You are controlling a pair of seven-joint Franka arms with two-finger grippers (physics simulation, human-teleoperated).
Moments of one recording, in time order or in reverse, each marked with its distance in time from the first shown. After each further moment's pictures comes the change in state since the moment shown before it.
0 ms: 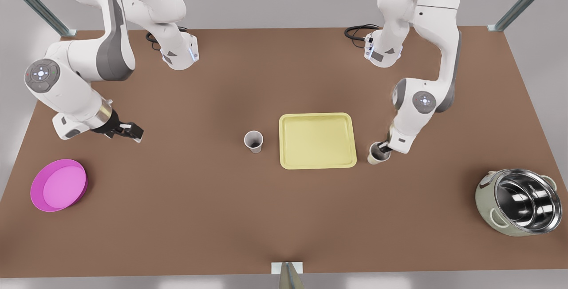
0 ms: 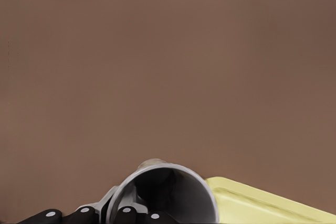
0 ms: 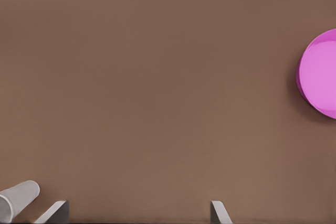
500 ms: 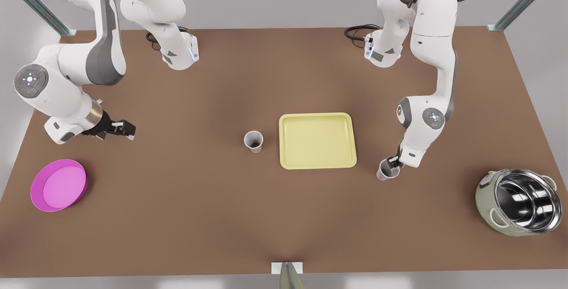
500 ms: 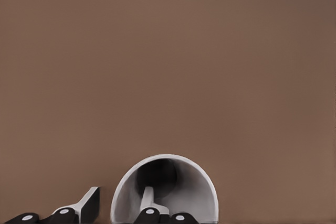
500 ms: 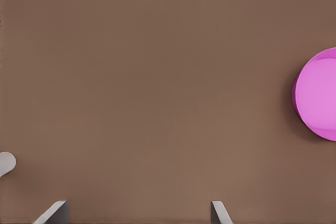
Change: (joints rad) left arm 0.023 0.187 -0.003 0.057 -0.199 0.185 0.249; right arm -0.035 0.001 -0.012 -0.019 0.000 -0.014 -0.198
